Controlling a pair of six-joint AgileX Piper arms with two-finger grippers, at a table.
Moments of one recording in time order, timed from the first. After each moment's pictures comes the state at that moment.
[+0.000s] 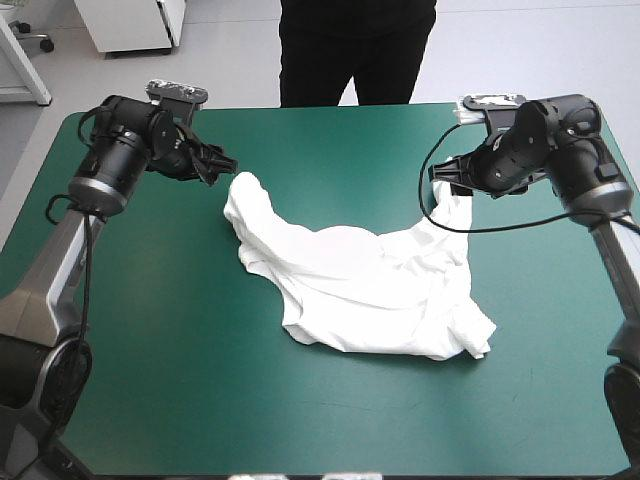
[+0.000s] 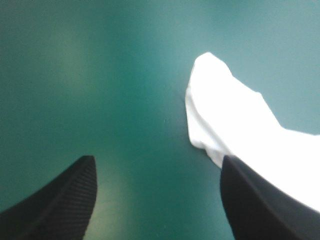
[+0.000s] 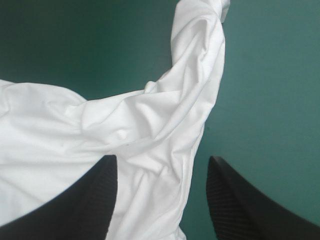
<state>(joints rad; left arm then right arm) -0.27 1.73 -1.82 0.17 1.15 -0.05 0.22 1.61 -1.74 0.05 1.23 0.13</state>
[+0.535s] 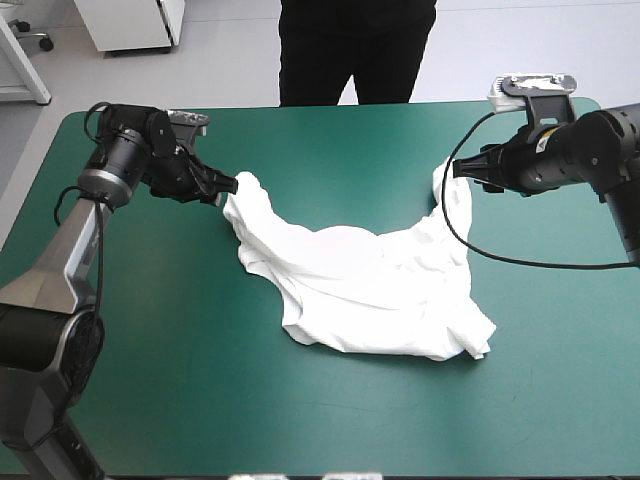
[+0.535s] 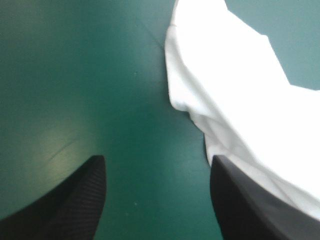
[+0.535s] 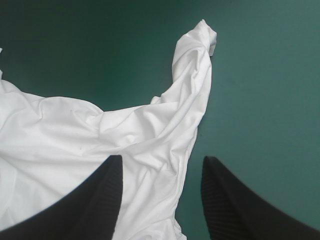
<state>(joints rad) -0.19 1.84 -1.80 -0.02 1.23 0.03 0.22 1.42 -1.73 0.04 1.25 0.12</state>
